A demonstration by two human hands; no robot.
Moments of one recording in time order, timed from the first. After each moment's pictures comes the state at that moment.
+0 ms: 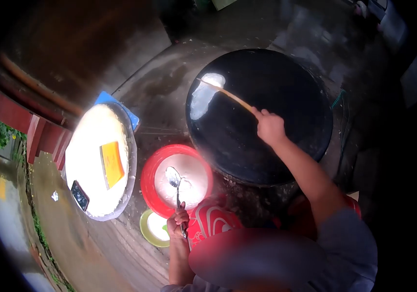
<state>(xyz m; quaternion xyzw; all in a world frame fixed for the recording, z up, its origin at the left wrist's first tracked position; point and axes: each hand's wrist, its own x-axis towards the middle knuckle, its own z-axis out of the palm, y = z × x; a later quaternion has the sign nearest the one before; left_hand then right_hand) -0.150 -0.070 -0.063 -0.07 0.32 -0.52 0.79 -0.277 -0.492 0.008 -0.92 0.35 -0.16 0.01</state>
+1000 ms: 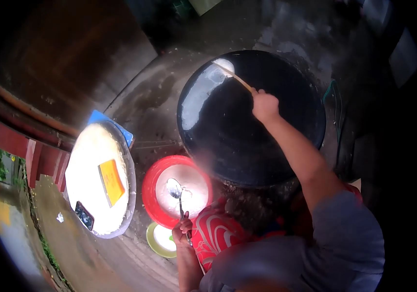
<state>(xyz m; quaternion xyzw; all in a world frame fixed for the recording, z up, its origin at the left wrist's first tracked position) -0.145 -0.071 -0.064 -0.01 0.32 -0.54 0.78 -0.253 -0.557 0.013 -0.87 0.47 -0.13 -0.02</state>
